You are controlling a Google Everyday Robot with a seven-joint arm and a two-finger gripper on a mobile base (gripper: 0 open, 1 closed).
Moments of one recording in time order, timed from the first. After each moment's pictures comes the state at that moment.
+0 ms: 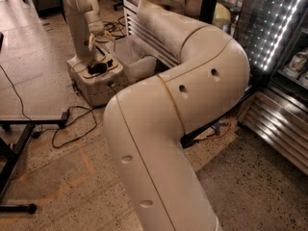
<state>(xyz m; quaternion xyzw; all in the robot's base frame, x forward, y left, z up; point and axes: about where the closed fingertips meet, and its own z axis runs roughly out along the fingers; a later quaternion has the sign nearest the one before) 0.807 -0.264 0.938 0.21 0.77 -0.51 0.31</state>
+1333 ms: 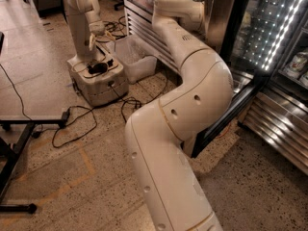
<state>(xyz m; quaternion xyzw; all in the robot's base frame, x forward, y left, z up) 0.787 -0.321 0.939 0.28 0.68 -0.62 0.26</state>
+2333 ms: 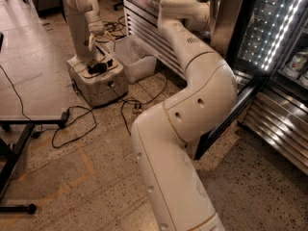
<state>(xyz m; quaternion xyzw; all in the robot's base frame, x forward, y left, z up) 0.800 -0.338 0.940 0.26 0.68 -0.62 0.28</state>
